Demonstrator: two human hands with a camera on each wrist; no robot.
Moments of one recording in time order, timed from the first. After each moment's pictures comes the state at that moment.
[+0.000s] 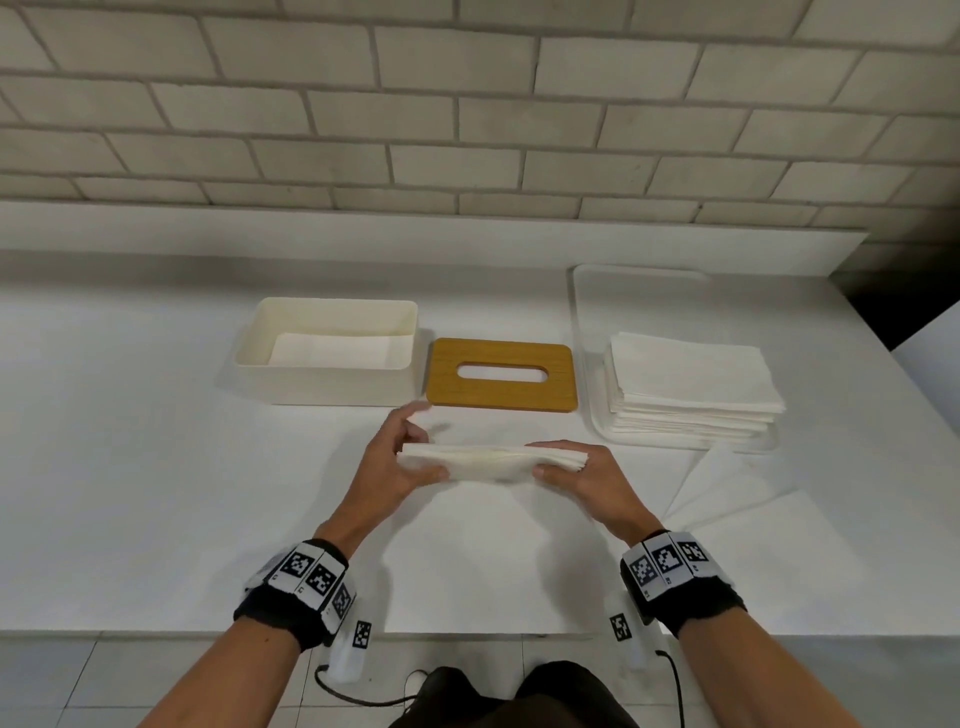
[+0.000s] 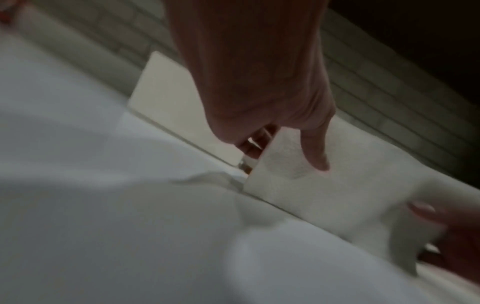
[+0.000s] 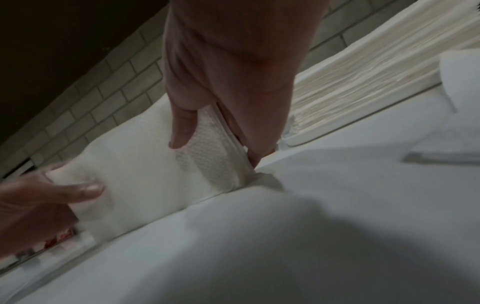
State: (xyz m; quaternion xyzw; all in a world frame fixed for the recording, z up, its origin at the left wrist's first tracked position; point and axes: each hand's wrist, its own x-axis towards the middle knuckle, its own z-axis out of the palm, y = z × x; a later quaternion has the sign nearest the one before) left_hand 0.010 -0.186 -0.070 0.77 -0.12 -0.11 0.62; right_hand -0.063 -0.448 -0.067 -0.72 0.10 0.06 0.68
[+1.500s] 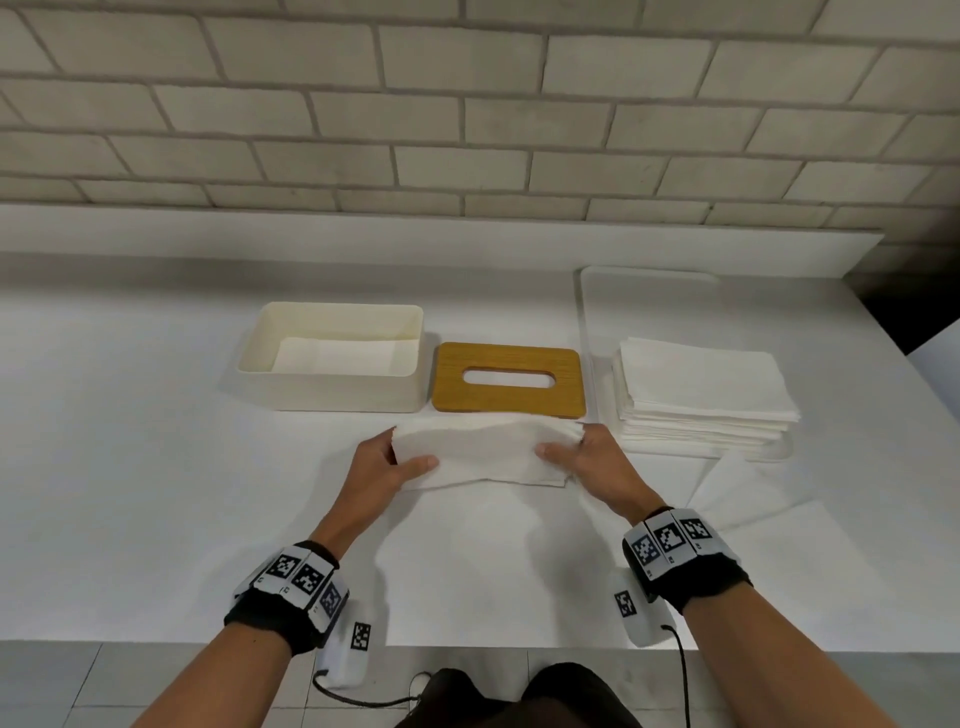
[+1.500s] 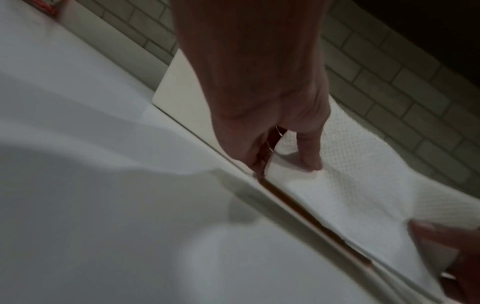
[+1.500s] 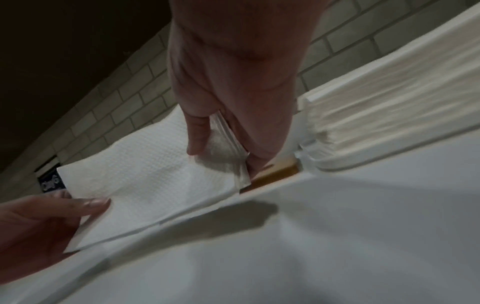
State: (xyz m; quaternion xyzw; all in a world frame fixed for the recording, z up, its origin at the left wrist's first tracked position) left_hand 0.017 -0.179 -0.061 0.75 -0.02 -0.15 0.64; right_hand -0.032 -0.445 -0.043 -0.78 0.14 0.09 0.61
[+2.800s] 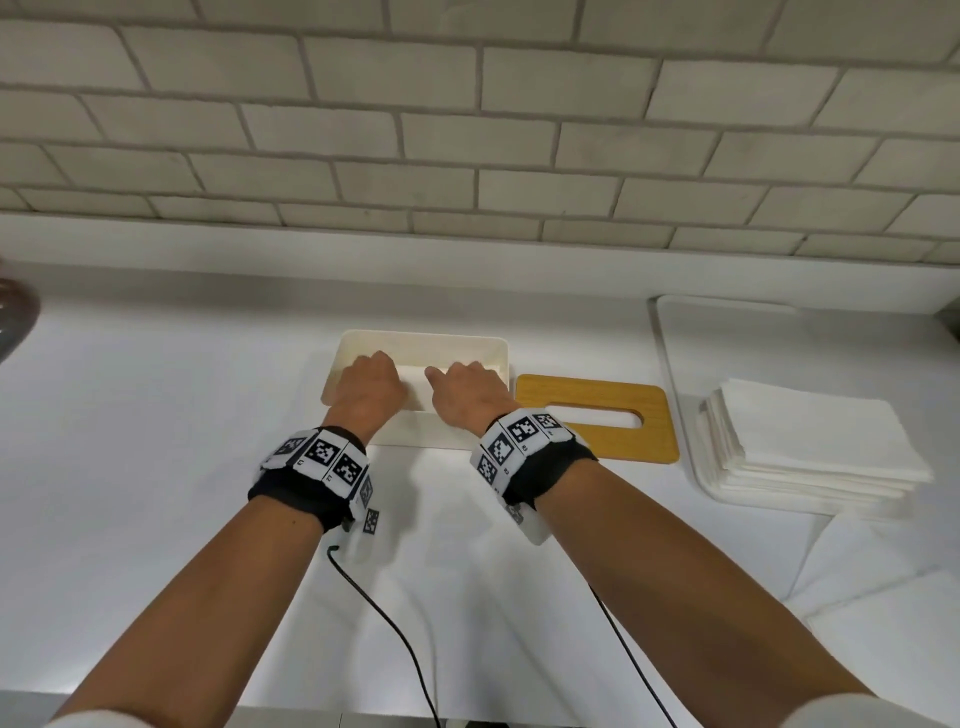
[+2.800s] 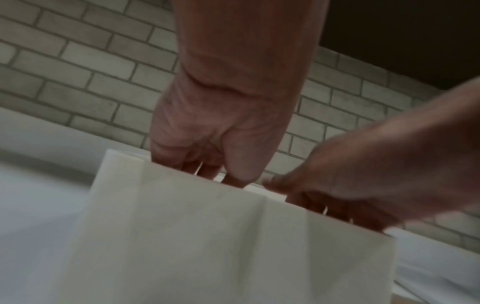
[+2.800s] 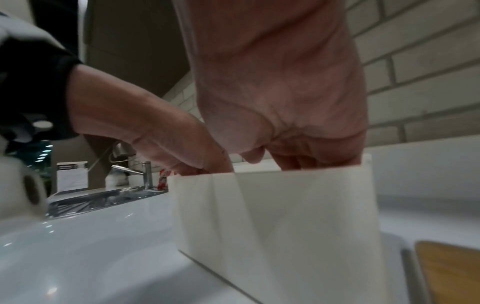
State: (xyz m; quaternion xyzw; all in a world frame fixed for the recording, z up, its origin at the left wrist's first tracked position) left_hand 0.182 -0.108 -0.009 0.98 0.04 -0.13 0.11; right_hand 0.143 -0.229 0.008 -0.98 -0.01 0.16 0.15
